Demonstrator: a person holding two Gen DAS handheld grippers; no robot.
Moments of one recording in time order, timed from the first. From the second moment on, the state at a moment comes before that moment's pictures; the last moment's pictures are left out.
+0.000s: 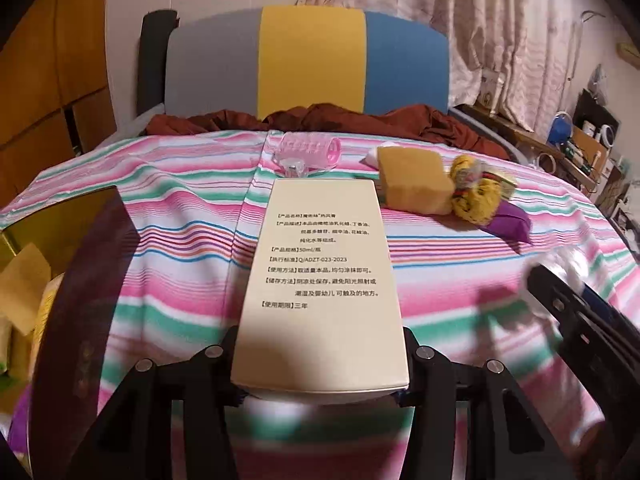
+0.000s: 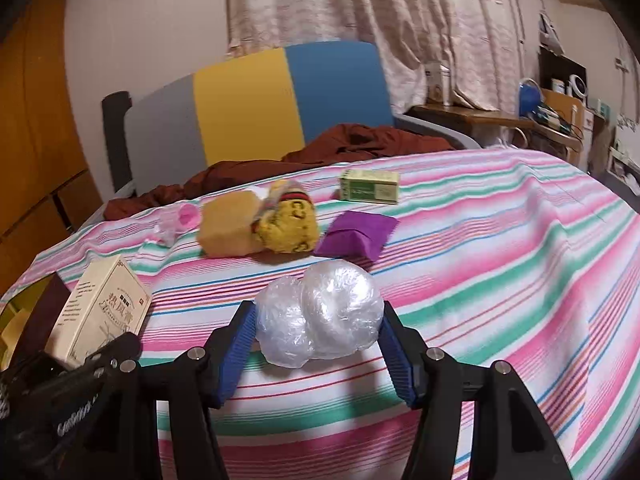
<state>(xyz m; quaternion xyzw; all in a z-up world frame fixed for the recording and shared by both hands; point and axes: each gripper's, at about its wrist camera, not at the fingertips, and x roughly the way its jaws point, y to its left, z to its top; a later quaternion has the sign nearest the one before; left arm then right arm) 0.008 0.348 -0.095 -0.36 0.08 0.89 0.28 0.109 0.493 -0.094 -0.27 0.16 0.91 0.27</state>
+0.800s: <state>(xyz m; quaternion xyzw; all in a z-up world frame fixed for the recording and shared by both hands) 0.068 0.228 -0.040 -0.30 -0.01 0.90 0.31 0.093 0.457 -0.088 -0.28 0.06 0.92 0.26</state>
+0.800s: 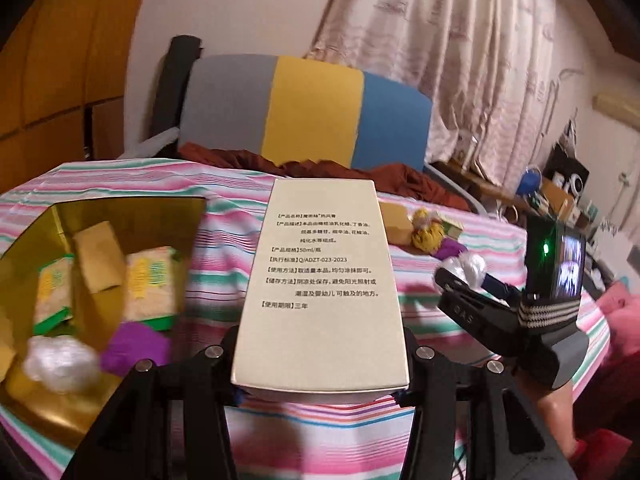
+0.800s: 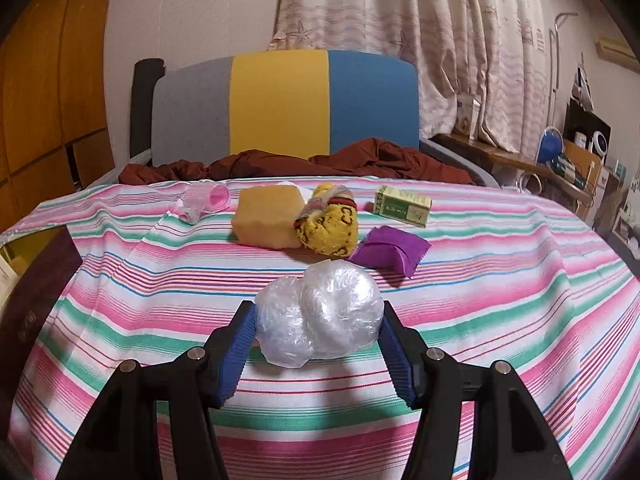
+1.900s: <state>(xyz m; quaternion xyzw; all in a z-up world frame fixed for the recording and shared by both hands) -0.069 0.009 -0.064 -0.41 -0.09 0.90 0.10 0.079 0.292 -0.020 -0.26 0.09 0.96 0.01</state>
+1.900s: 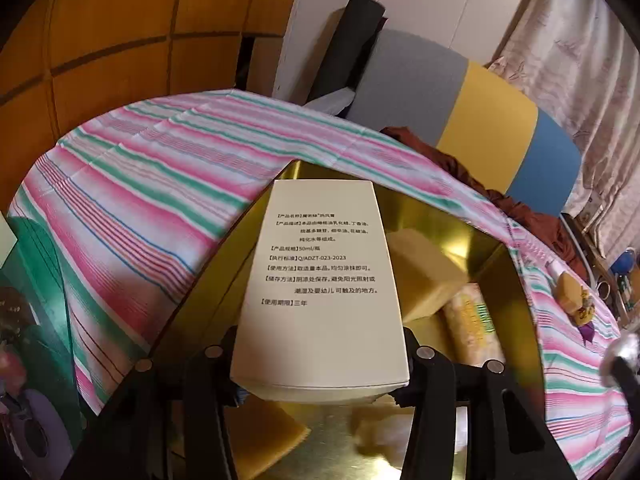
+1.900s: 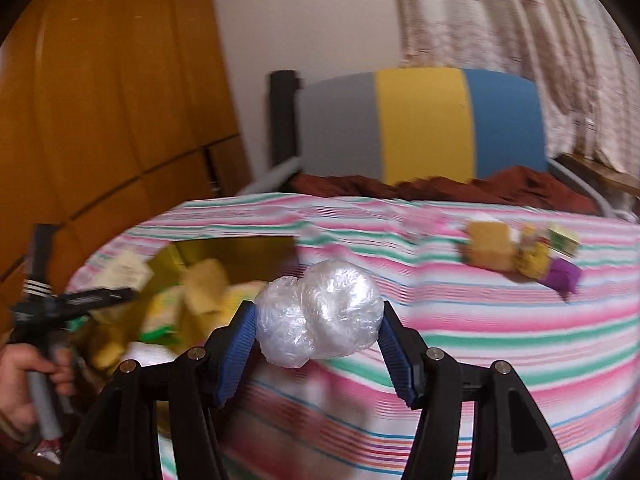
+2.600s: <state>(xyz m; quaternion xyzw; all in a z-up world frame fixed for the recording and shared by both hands) -0.085 -0.004 -0.072 -0.40 -0.06 0.91 0.09 0.042 0.208 -0.016 -0.29 0.07 0.95 -0.08</state>
